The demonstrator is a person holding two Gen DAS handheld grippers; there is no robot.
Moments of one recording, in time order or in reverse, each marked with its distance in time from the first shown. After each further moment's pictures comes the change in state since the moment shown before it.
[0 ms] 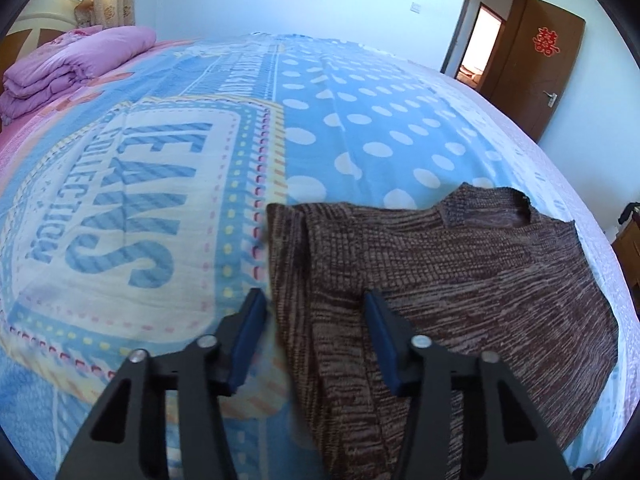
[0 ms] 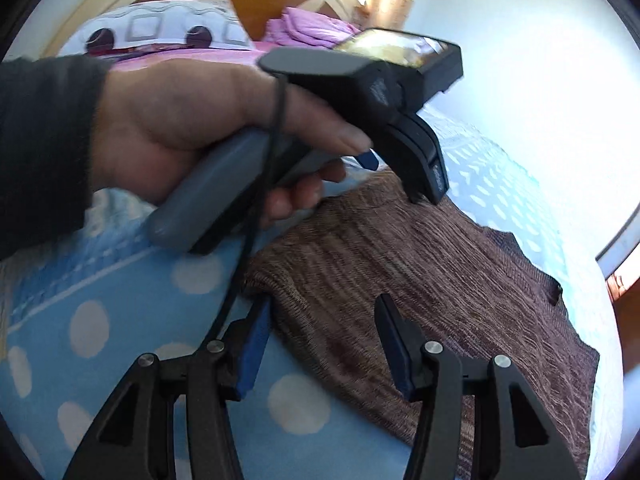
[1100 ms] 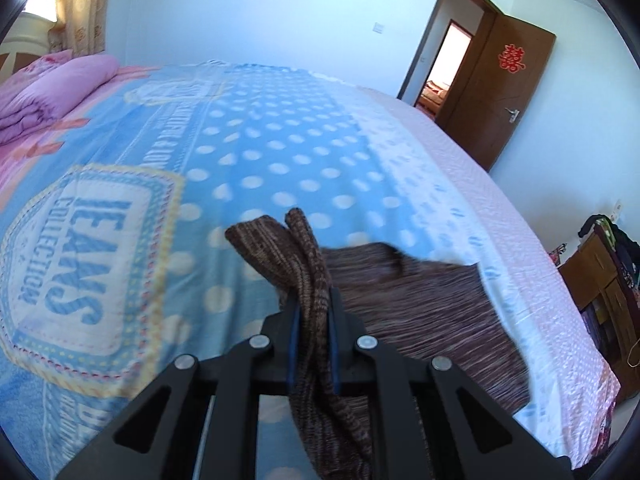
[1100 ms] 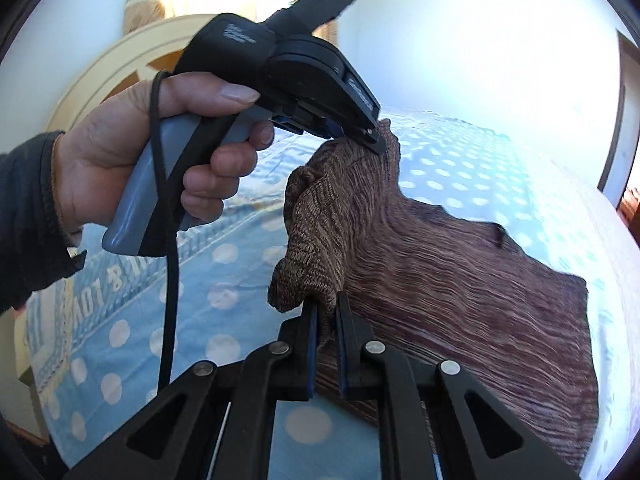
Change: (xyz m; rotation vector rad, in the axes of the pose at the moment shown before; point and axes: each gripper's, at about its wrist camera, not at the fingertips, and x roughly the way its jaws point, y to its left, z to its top) left arm -0.071 -0.107 0.049 0.003 -0.052 -0.140; right arm -0.104 -0.103 -0.055 0.339 -0.139 0.083
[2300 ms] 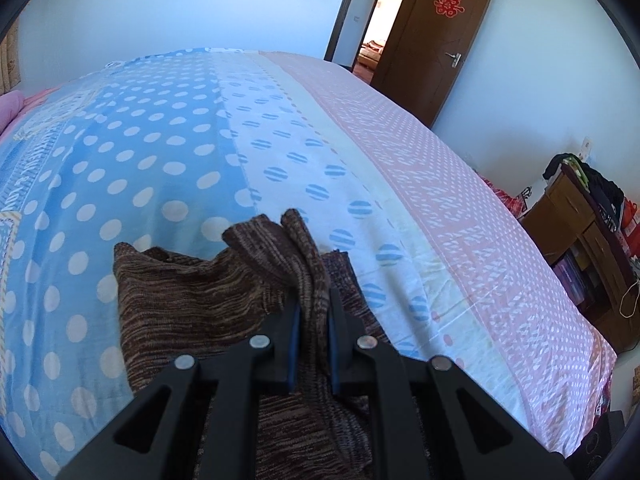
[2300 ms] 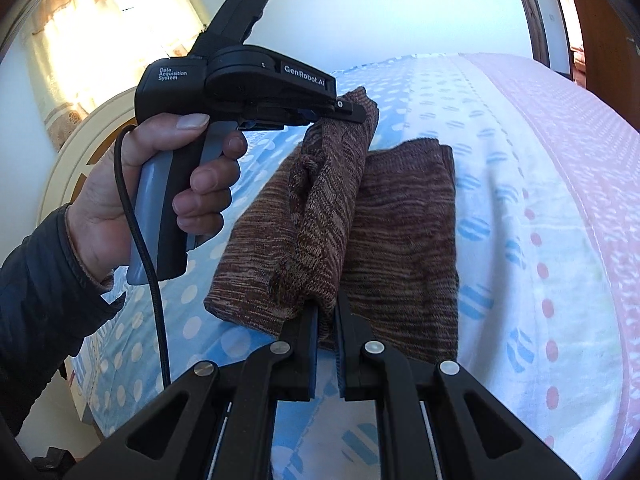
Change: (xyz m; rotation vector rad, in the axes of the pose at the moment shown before) left arm 0.092 -0.194 -0.005 0.171 0.112 -0.115; right arm -0.079 -0.161 -0.077 0.443 0.049 0.018
